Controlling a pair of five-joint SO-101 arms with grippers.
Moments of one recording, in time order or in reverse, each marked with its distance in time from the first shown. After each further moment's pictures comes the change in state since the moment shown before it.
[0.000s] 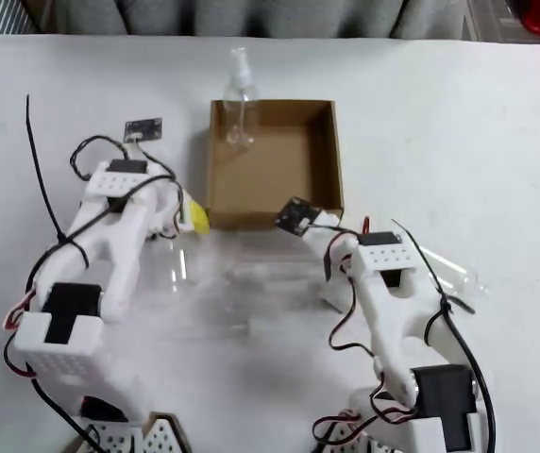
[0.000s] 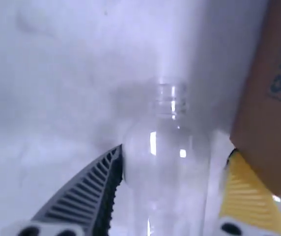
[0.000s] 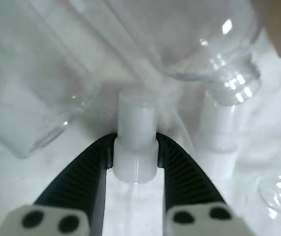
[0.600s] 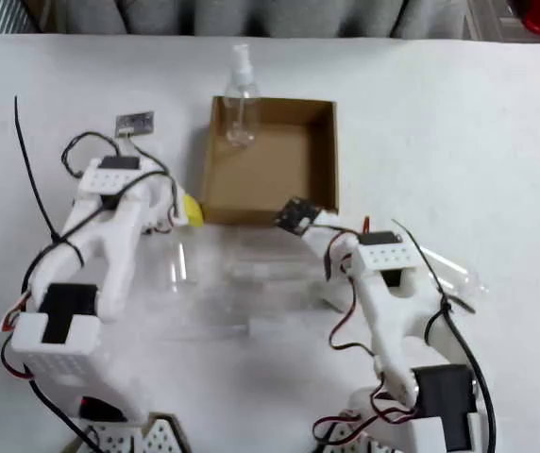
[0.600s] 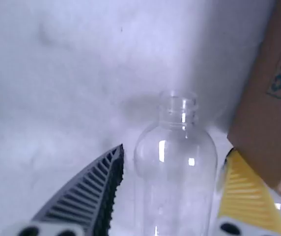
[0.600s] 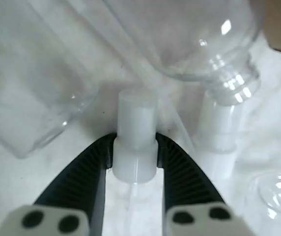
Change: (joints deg) left arm -1.4 0.0 -1.5 0.0 -0.1; right arm 0.0 0.0 -0.3 0.0 0.0
